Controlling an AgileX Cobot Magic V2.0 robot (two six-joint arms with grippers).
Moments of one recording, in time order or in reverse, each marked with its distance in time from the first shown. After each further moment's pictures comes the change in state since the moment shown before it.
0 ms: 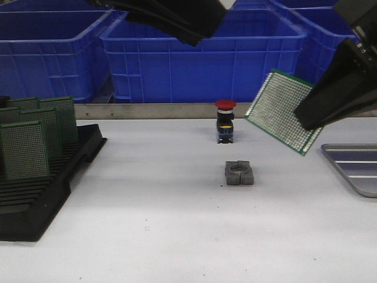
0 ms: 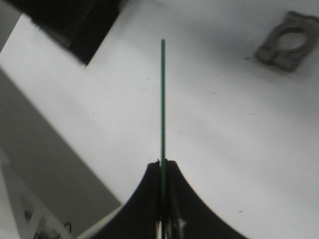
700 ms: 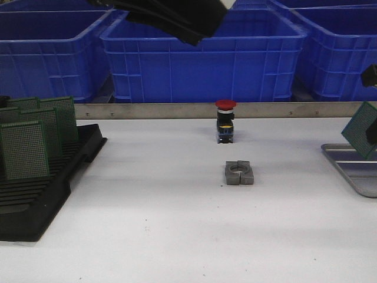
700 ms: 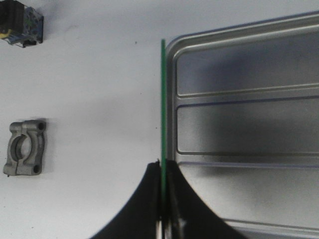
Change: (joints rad) left arm 0.000 0.000 0.000 -0.004 -0.002 0.000; right arm -0.275 0.322 -0.085 0.002 -0.350 0.073
